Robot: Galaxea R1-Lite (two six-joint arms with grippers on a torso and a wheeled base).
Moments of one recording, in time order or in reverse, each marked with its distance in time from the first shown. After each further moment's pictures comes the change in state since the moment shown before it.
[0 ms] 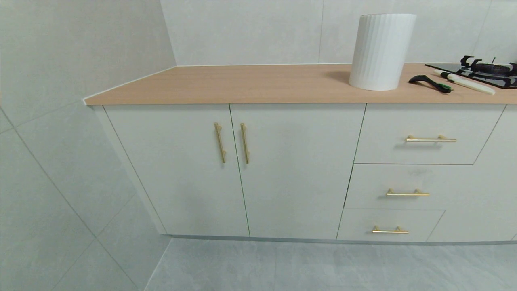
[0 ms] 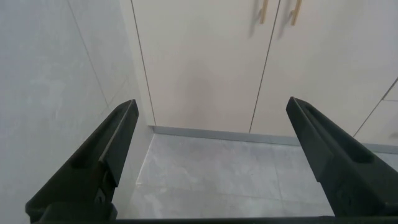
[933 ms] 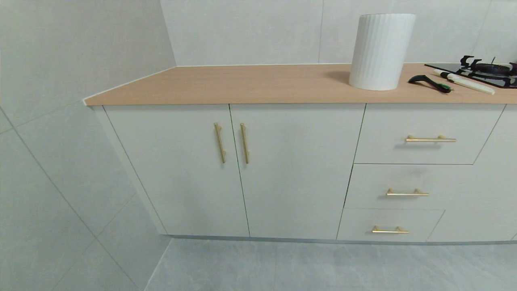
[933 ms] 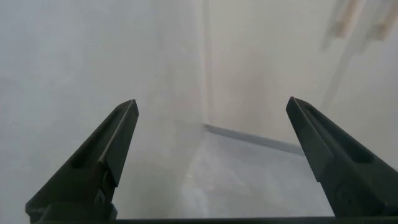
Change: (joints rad) left arm -0.019 0.074 -0.175 0.091 0.327 0.087; right arm 0.010 0.053 -0.344 0.085 -0.233 -0.006
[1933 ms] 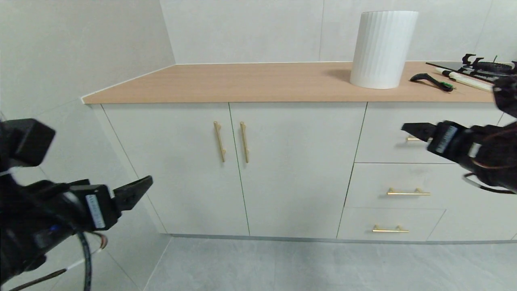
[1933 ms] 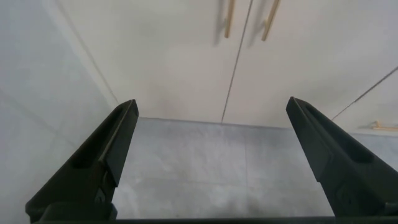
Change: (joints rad) left arm -0.493 1.040 -0.451 -0.260 0.114 -0.284; right arm 0.374 1.313 -0.449 -0.441 0.050 0.354
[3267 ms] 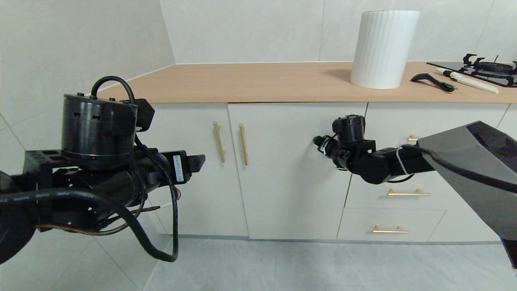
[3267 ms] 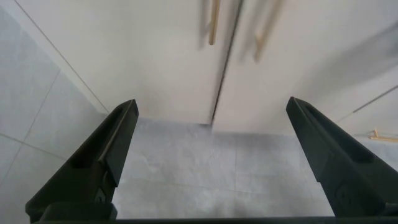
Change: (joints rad) left arm 0.000 0.409 -0.281 -0.005 -0.004 -0.082; right arm 0.025 0.978 -0.847 0.008 0.052 0.257
